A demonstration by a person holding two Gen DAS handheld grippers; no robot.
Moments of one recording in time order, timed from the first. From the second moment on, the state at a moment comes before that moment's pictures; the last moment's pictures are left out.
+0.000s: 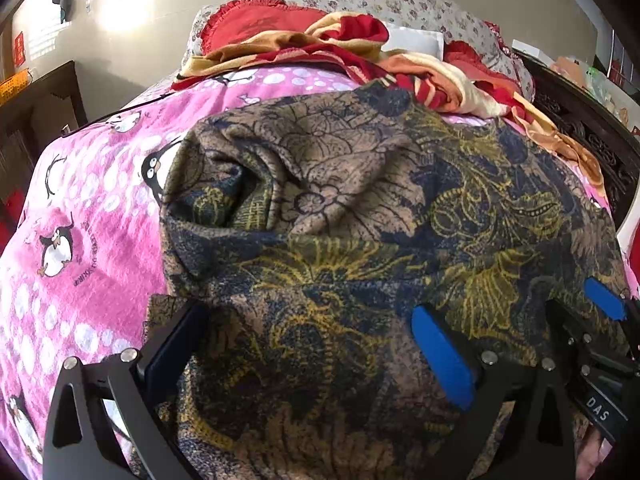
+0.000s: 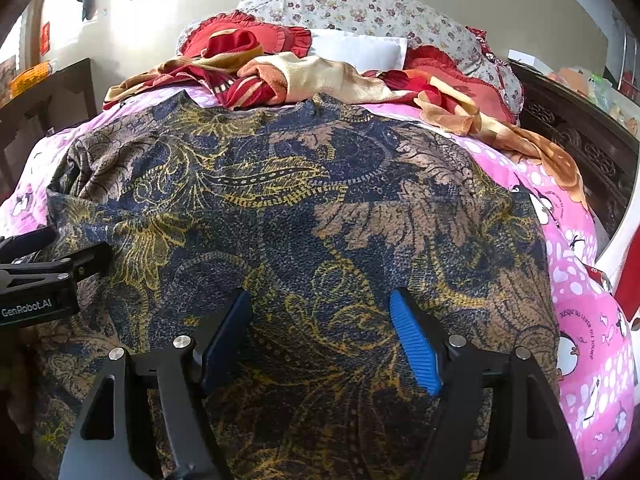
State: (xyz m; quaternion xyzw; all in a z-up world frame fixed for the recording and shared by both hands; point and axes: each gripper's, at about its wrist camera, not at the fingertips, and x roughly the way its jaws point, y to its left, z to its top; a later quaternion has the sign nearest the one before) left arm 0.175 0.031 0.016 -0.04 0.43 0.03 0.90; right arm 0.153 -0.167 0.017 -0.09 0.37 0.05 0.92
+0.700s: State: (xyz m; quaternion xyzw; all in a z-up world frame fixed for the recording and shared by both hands) left arm 0.057 0.036 0.013 -0.08 0.42 0.00 0.90; right arm 0.153 -0.166 0.017 -0.10 0.37 0.05 0.92
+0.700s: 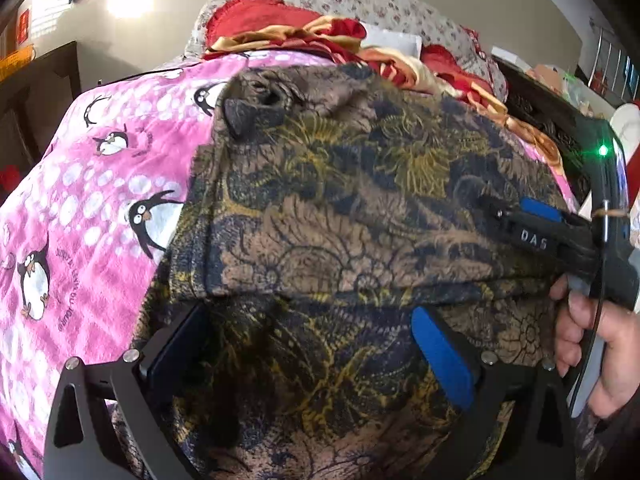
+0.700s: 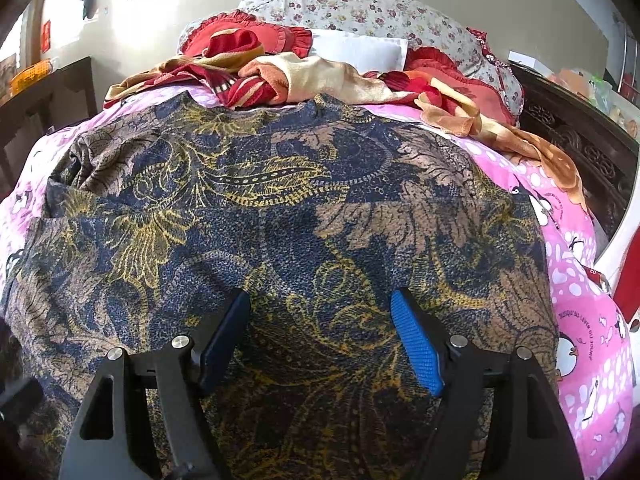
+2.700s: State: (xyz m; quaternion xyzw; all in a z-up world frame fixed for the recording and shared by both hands) left arm 0.001 0.094 0.076 -0.04 0.42 -0.03 0.90; right arm 0.009 -0.220 0.064 -0.05 0.38 0.06 0.92
